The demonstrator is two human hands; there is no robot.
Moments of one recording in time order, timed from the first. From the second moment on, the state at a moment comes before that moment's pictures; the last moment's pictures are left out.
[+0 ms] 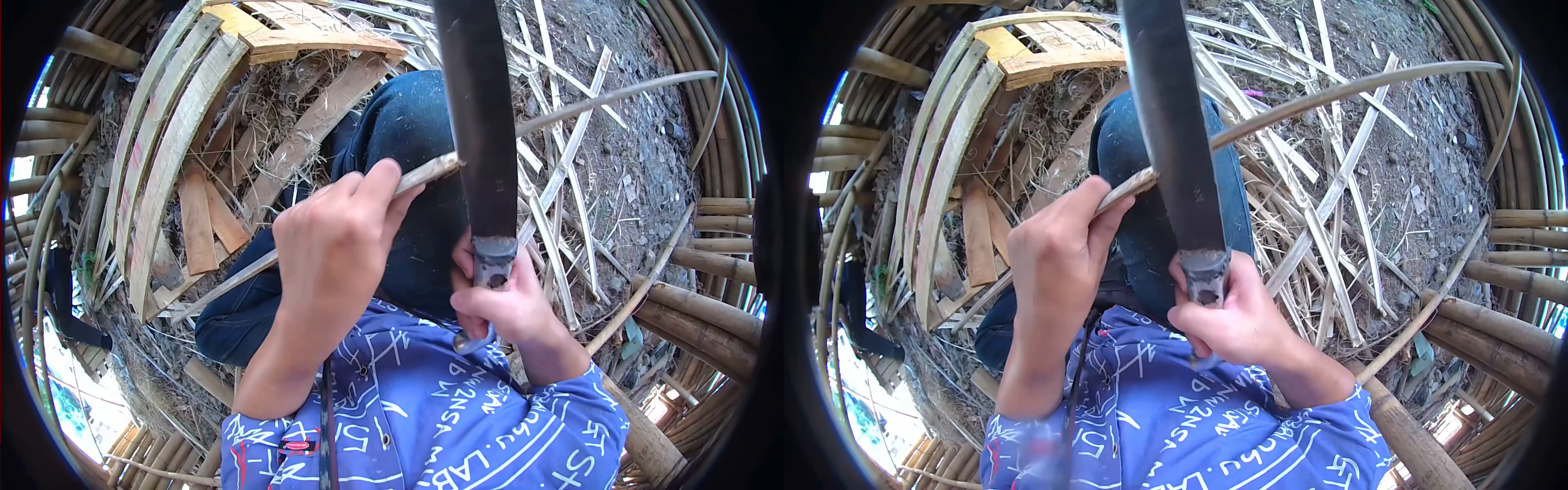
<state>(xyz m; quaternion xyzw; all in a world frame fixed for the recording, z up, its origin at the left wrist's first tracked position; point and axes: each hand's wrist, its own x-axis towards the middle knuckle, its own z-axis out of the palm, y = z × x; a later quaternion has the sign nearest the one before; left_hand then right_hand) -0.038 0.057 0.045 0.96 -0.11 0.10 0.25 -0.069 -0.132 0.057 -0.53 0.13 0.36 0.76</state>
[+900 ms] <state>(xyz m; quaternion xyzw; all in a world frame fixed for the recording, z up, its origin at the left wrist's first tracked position) -0.036 0.074 0.050 0.93 -0.09 0.00 0.36 -0.054 -0.159 0.062 -0.54 0.13 0.16 0.81</state>
